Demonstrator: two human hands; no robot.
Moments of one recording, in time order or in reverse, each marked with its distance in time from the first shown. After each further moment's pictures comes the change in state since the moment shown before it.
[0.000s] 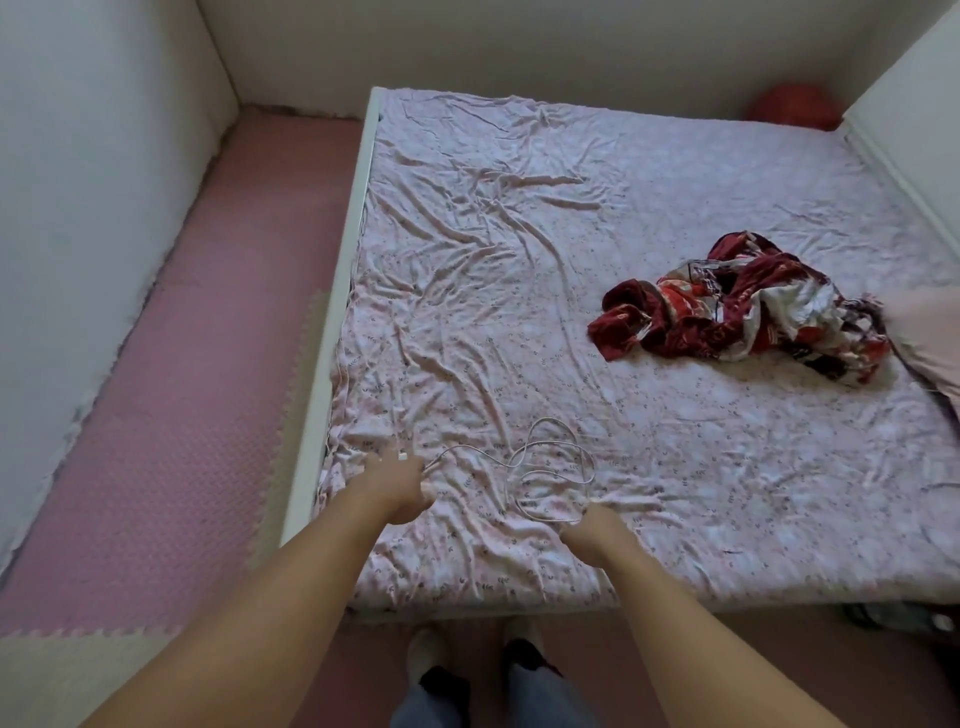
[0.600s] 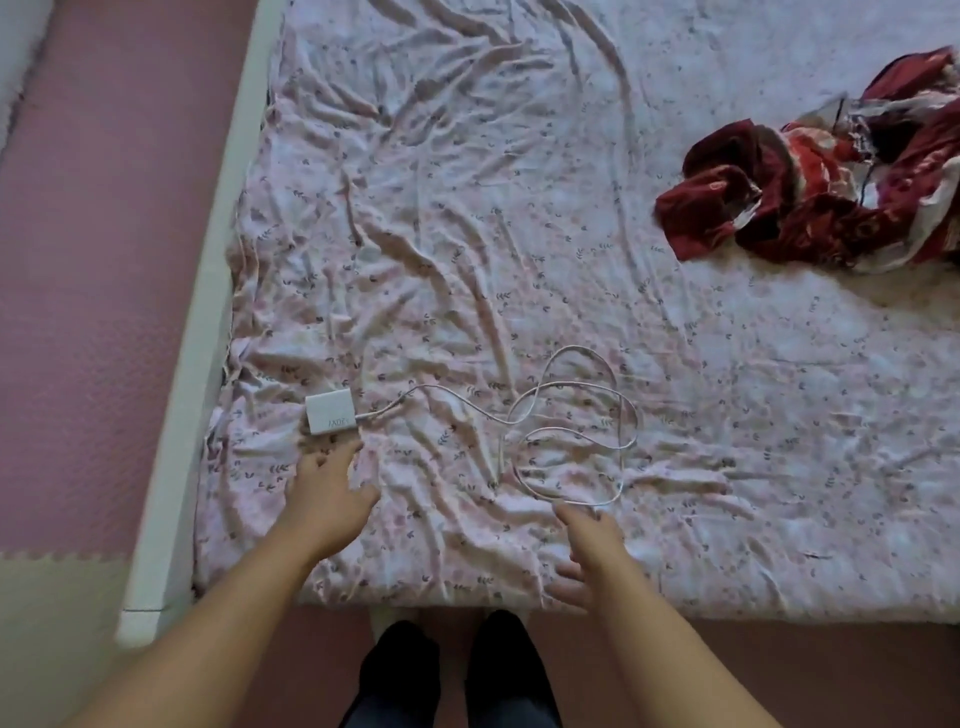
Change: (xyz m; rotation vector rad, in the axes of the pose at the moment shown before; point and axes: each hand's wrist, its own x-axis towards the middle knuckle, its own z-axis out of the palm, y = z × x) left_hand 0.201 -0.011 0.136 -0.640 0.047 -0.278; right_hand 0.210 0.006 0.087 0.983 -0.191 0.393
